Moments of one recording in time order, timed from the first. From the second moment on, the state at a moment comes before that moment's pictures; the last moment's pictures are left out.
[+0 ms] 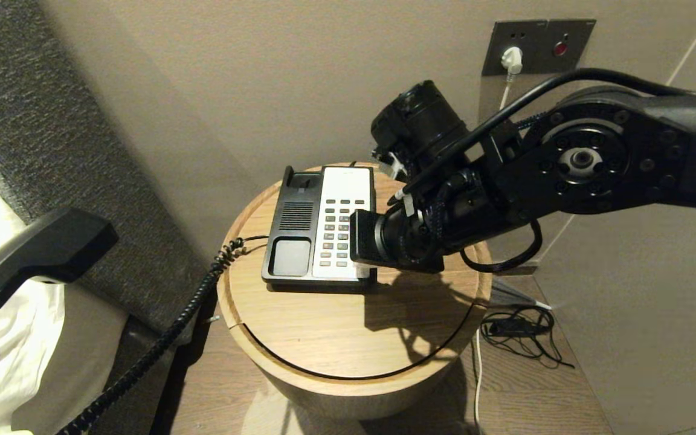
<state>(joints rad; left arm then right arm) -0.54 0.84 -1.17 0.84 0.06 -0.35 0.84 1.99 -1.84 0.63 -0.04 0.66</state>
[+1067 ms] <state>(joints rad) -0.54 0.83 -1.15 0.84 0.07 -0.35 0.84 2.03 -1.87 0.63 -0.05 0.65</state>
